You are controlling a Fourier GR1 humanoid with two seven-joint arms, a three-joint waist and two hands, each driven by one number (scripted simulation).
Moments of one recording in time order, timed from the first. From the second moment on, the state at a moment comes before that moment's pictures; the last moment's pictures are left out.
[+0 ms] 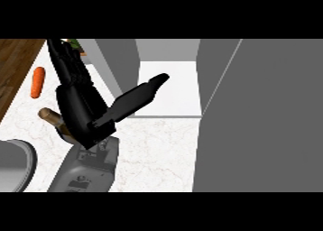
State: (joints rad) left arm -0.50 0.00 -0.33 -1.74 -0.50 1.05 0.51; right arm 0.05 -0.12 0.14 -2.45 -0.13 0.07 0.46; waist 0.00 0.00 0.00
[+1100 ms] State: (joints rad) left arm -0.23 0.02 -0.29 -2.11 -0.82 0.94 0.80; right arm -0.02 -0.11 0.11 -2.48 -0.10 0.04 0.56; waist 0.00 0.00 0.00
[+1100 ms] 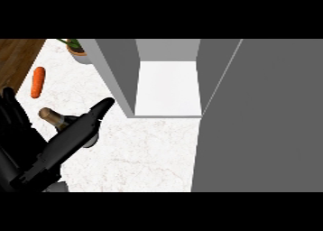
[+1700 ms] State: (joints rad) left arm -0.06 0.06 -0.25 -2.12 -0.53 1.00 0.62; right arm -0.03 -0.11 0.12 -2.49 -0.09 0.04 0.59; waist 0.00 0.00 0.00
